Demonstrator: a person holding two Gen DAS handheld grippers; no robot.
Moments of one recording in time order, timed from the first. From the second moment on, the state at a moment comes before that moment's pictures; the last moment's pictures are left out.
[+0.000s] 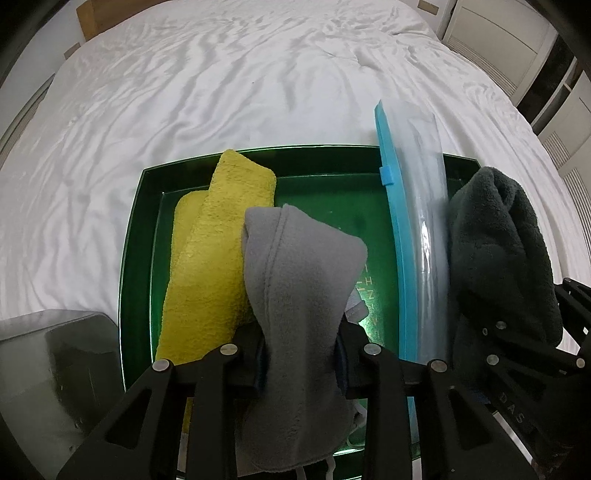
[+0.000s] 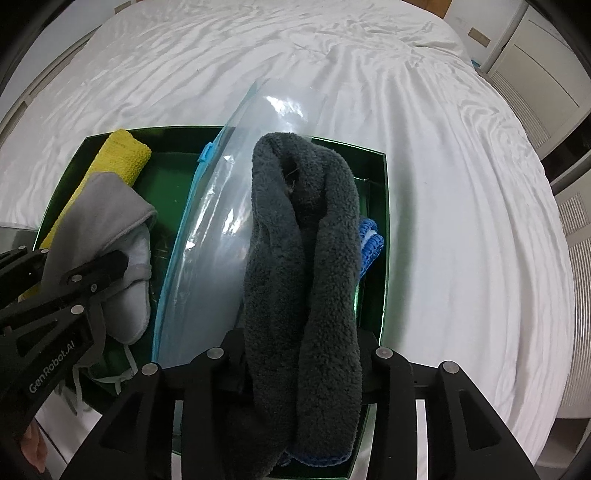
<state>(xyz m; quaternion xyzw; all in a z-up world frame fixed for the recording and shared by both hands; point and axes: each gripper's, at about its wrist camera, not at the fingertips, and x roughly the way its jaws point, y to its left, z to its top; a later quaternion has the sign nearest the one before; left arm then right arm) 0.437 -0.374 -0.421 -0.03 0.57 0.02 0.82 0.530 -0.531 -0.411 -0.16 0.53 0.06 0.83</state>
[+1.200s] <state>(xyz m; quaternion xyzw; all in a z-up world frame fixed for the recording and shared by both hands) 0.413 -0.369 -0.363 -0.02 0.50 0.02 0.86 0.480 -0.539 -0.355 -0.16 0.48 0.07 0.86</state>
